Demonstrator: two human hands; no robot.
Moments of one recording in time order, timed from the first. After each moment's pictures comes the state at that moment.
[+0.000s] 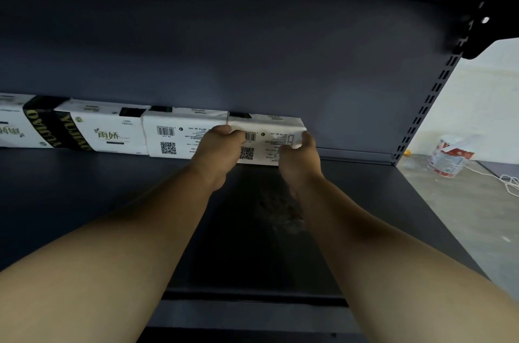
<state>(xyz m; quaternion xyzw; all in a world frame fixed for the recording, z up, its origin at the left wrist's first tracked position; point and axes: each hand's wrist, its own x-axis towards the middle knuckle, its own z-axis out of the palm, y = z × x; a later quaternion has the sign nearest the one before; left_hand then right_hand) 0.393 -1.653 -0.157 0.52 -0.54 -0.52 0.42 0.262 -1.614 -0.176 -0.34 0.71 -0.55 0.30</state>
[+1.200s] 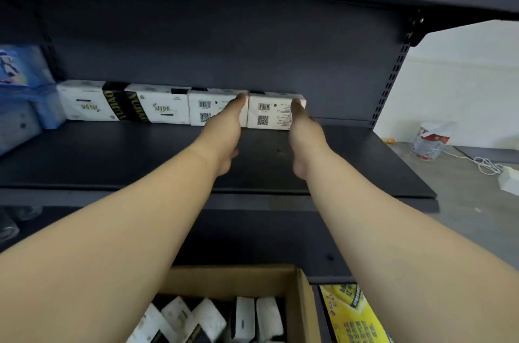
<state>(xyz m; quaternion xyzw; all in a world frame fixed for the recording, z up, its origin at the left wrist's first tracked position) 0.497 -1.511 -0.126 0.44 -0.50 -0.62 0.42 0.373 -1.466 -0.122 -0.26 0.65 -0.59 0.39</state>
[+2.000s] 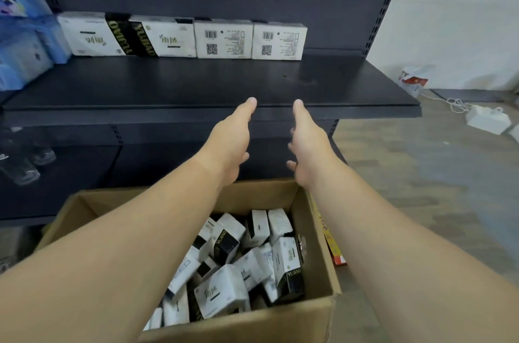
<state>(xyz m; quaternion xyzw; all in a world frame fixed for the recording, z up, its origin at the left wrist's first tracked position) 0.590 -1.396 -0.216 0.44 -0.51 -0.67 0.31 0.480 -1.337 -0.205 -0.16 0.69 -0.56 0.43</state>
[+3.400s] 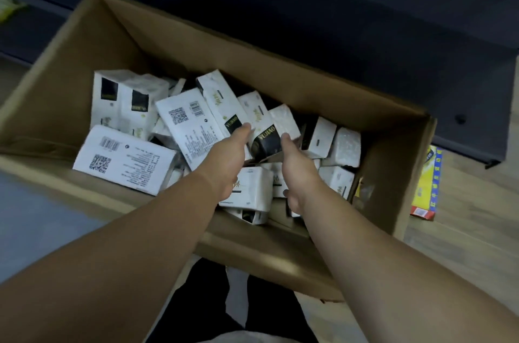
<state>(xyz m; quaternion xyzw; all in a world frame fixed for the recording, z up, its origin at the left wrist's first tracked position) 0.648 -1.377 -0.476 0.71 -0.17 -0.66 0.20 0.524 -1.361 -0.470 -0.13 0.74 -0.21 0.63</state>
